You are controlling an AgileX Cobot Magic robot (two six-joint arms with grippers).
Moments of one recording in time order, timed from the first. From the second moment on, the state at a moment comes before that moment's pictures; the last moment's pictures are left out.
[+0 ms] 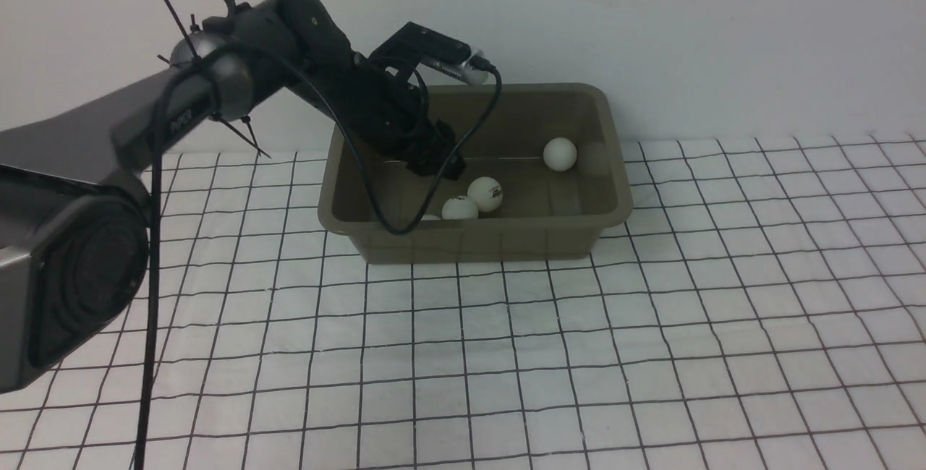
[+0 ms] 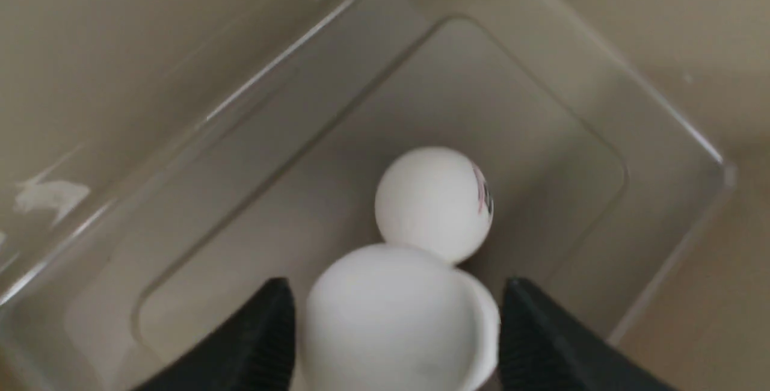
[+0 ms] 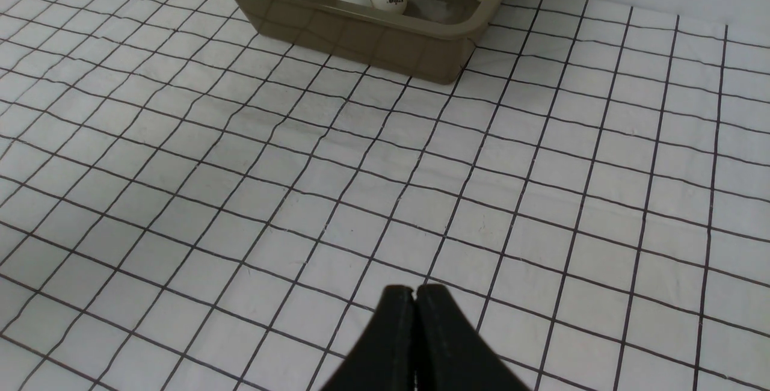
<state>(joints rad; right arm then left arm) 0.46 0.26 -0.71 0.08 1.14 0.03 -0.25 2.32 -2.02 -0.58 0.85 0.73</state>
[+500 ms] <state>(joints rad) 0.46 0.26 -0.71 0.02 1.14 0.03 -0.23 2.15 -2.26 -0.66 1.21 0.66</state>
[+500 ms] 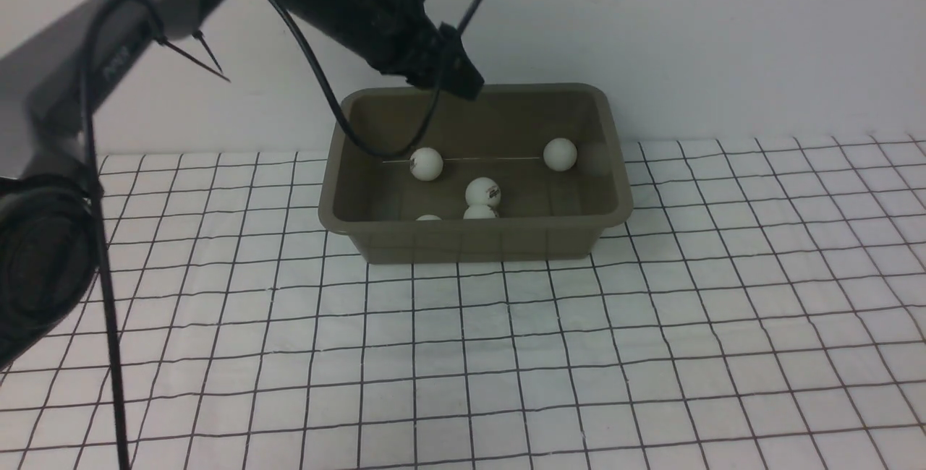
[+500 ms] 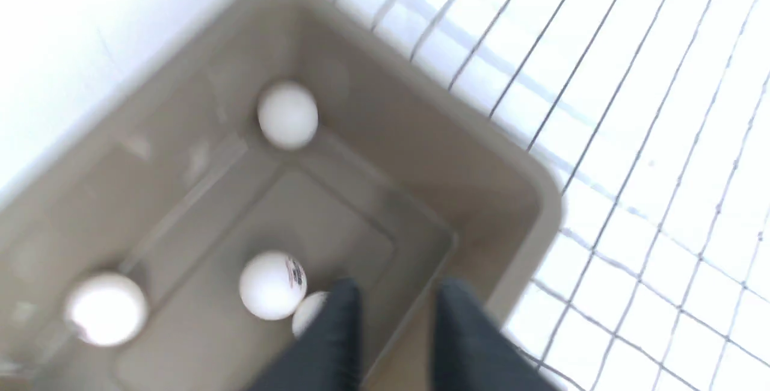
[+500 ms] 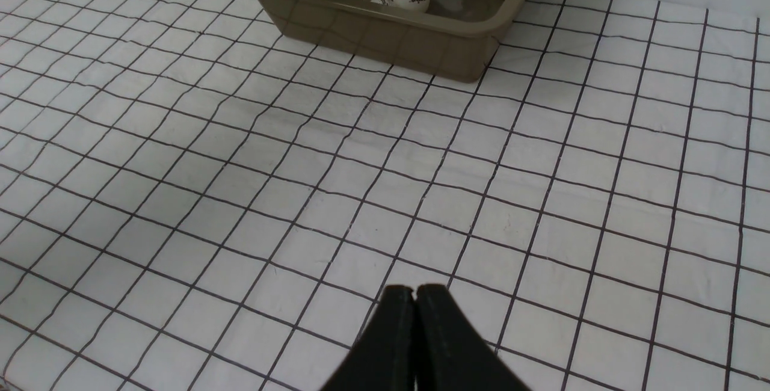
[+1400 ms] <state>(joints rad) 0.46 0.26 -0.71 -0.21 1.26 0.03 -0.22 1.28 -1.36 -0.48 1.12 0.76</state>
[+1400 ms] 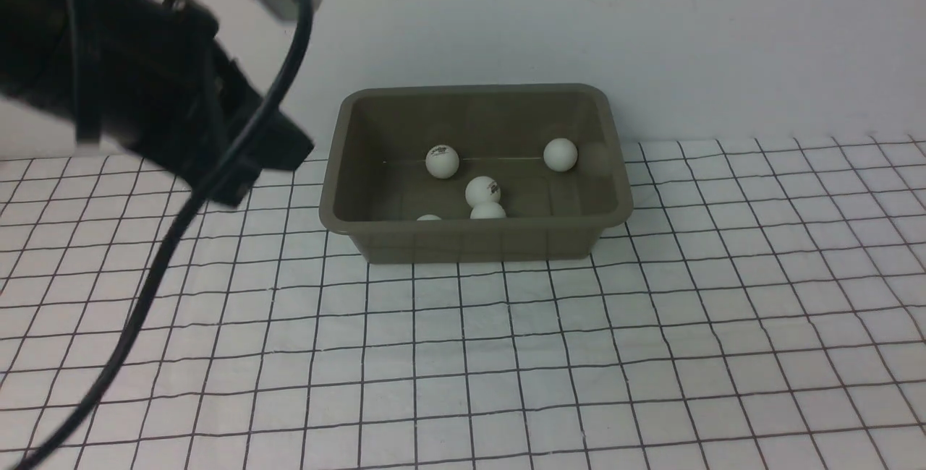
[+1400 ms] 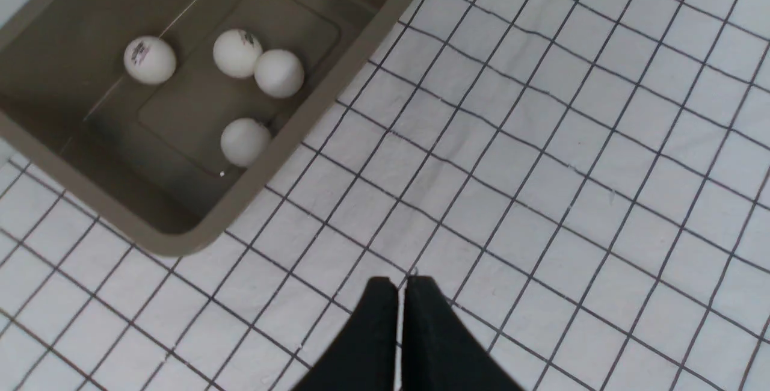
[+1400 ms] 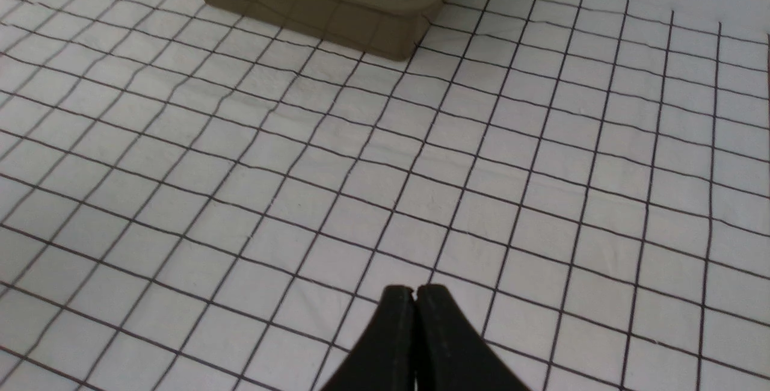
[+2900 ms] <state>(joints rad) 0.46 0.25 -0.71 -0.24 1.28 0.03 0.10 0.19 -0.43 -0.56 0.47 0.76</state>
